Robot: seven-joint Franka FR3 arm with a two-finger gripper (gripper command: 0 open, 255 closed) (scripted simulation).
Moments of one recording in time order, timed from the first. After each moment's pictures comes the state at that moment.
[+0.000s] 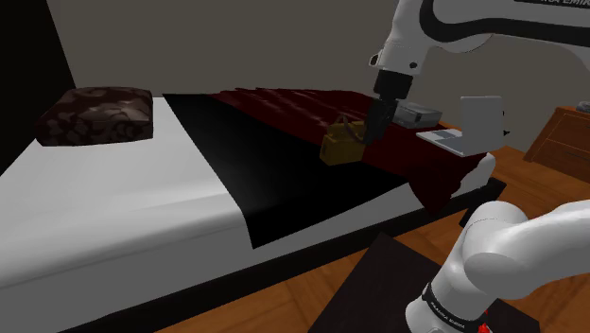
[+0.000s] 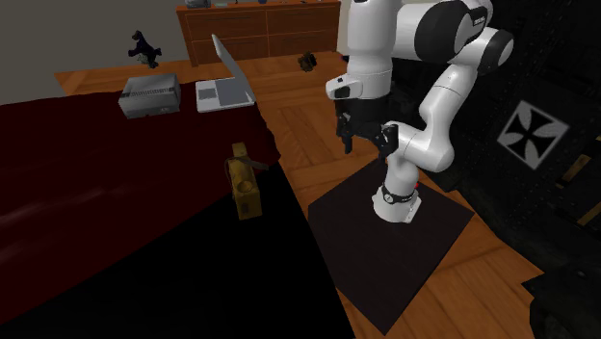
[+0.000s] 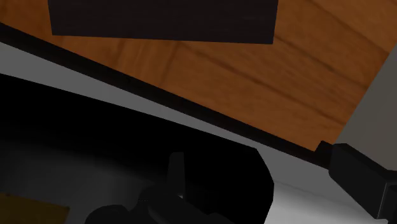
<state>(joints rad) -0.01 -0.75 -0.05 -2.30 0.10 1.54 -0.12</state>
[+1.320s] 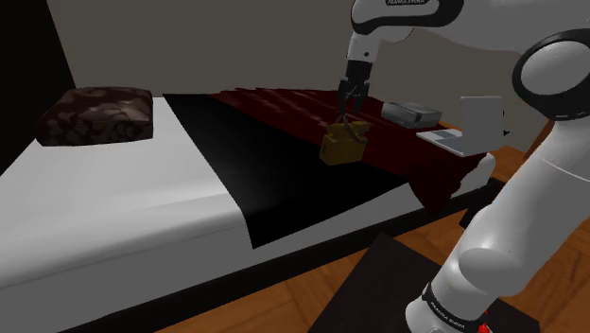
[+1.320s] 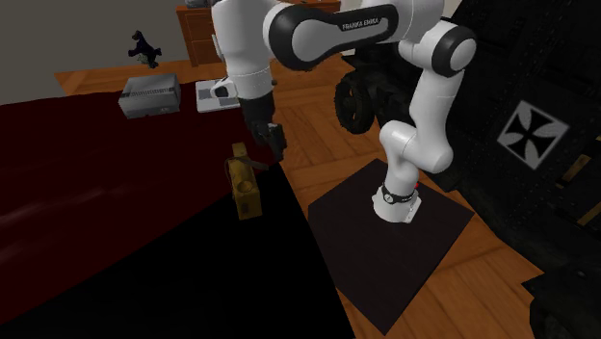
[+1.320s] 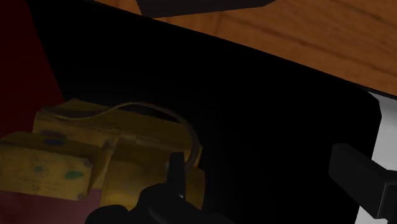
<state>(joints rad) -0.10 -0.09 -0.27 -1.71 0.06 1.52 -0.28</state>
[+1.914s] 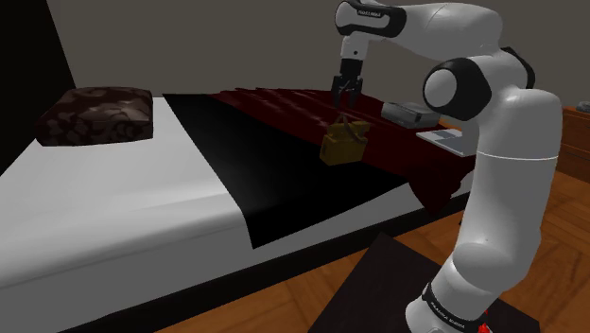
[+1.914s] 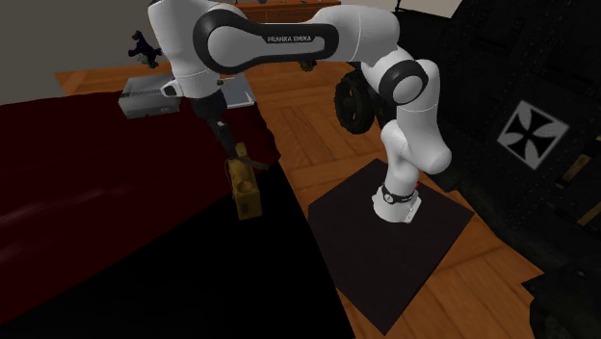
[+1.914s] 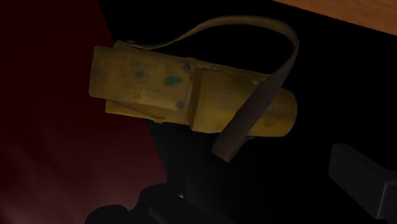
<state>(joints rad) -0.21 0.32 -0.34 -1.21 0.14 1.37 -0.35</state>
